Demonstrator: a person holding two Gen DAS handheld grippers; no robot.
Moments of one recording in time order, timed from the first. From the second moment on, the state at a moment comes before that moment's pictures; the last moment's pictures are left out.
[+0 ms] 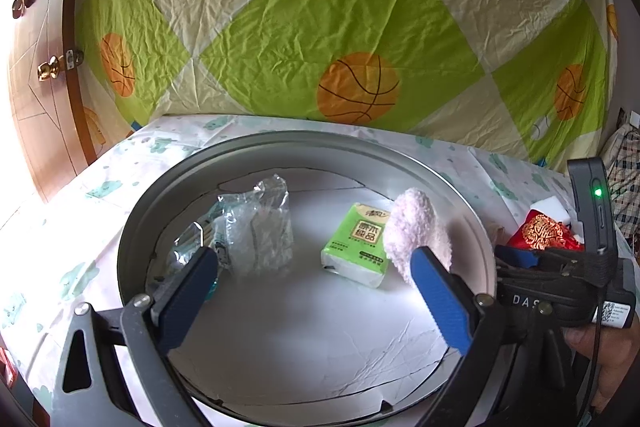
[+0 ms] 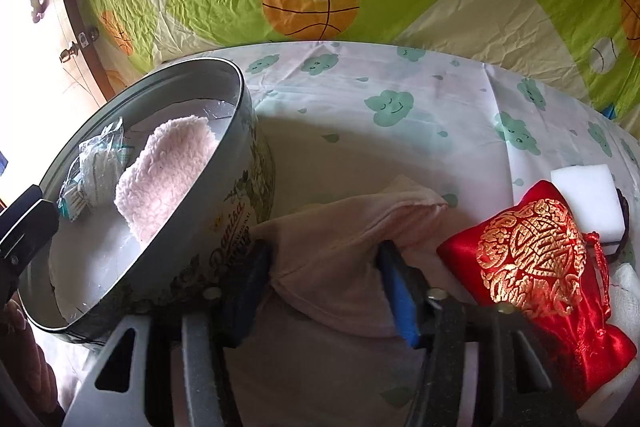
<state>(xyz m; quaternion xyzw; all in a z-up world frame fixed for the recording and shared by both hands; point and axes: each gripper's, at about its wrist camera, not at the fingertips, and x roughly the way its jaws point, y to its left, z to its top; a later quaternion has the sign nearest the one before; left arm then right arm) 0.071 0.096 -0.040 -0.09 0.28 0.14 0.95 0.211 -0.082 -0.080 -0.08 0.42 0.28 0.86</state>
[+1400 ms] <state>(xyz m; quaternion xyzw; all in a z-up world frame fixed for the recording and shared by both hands) 0.146 -0.100 -0.039 0.00 0.32 -0.06 0.95 0.152 -0.300 -0.028 0.06 0.24 0.12 0.96</state>
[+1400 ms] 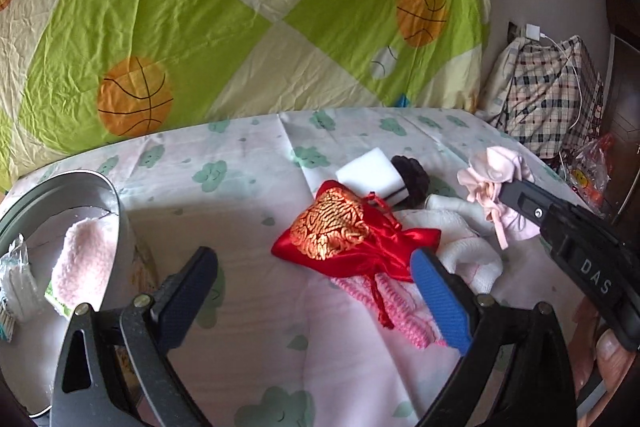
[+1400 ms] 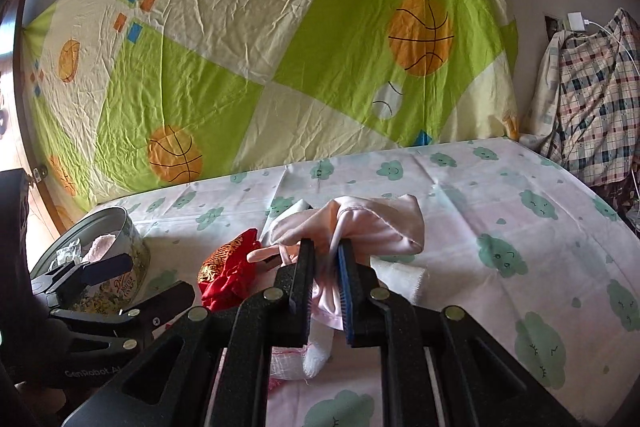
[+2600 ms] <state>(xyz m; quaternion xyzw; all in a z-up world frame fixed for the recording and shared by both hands) 0.168 -0.120 -0.051 0.00 0.32 -0.12 0.94 0.149 -0.299 -0.025 0.05 0.23 0.11 0.97</state>
